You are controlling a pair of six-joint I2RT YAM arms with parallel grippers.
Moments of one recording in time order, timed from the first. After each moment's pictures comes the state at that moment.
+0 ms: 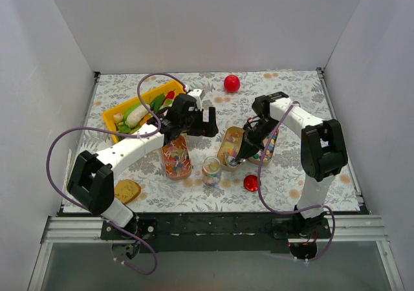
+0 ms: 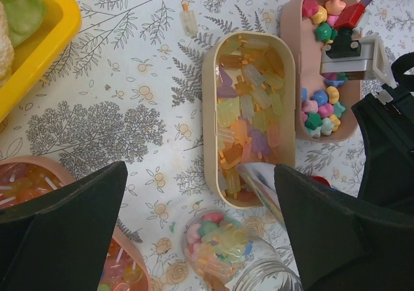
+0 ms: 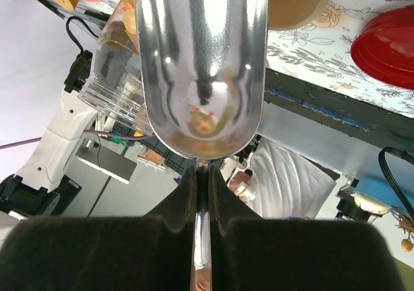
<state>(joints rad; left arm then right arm) -0.65 1.53 1.17 -0.31 0.05 -0.45 0.38 1.86 1.41 -1.34 -0.80 0.50</state>
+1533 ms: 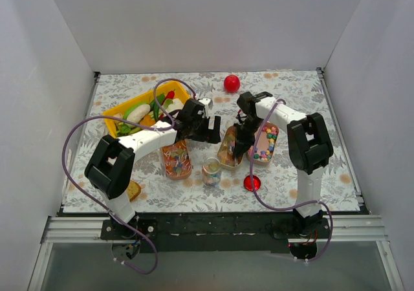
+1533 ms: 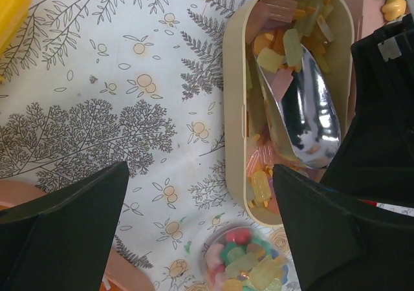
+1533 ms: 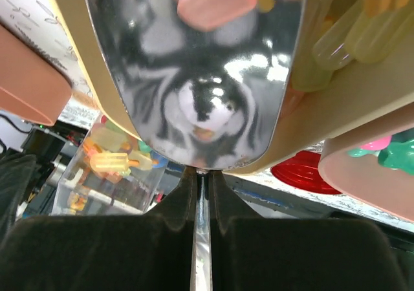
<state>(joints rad) -0.65 1.72 1.18 -0.27 0.11 -0.39 0.47 2.00 1.51 -1.14 -0.47 0.51</state>
